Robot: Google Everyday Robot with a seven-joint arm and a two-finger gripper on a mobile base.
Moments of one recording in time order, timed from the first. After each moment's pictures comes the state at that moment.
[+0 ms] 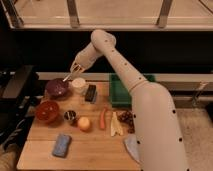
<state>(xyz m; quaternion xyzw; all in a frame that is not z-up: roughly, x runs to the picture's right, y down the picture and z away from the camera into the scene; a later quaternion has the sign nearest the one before) -0.157 -0.113 0.814 -0.05 -0.45 -0.40 0.80</state>
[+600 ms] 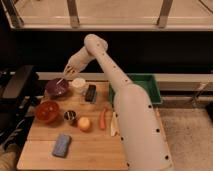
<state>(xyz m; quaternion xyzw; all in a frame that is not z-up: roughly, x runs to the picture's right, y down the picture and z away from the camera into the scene) -0.219 -0.100 0.849 -0.04 -0.50 -0.42 0.76</state>
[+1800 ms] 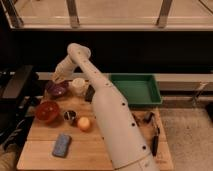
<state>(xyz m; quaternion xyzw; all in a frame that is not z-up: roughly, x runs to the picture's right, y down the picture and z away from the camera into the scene) -0.285 -0.068 0.898 -0.02 -0.48 -0.49 0.73</state>
